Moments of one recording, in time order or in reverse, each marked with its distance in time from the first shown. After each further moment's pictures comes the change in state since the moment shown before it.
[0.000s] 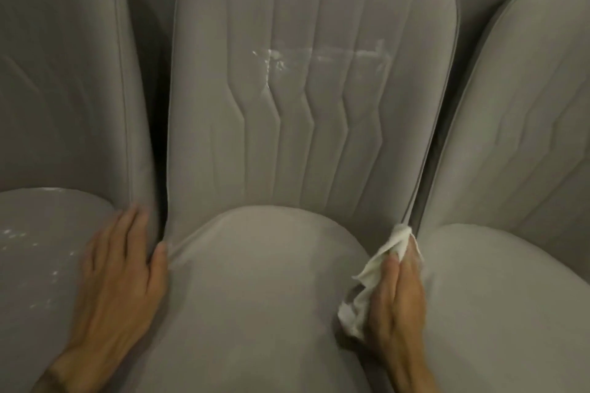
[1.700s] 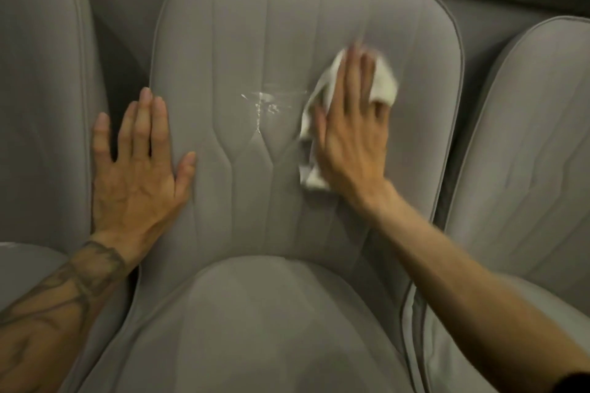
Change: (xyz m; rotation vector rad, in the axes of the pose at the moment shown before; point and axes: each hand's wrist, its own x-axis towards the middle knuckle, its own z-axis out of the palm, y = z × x) left_hand 0.208 0.036 0.037 0.204 0.420 0.255; right_hand 0.249 -0.138 0.094 -0.701 0.402 -0.831
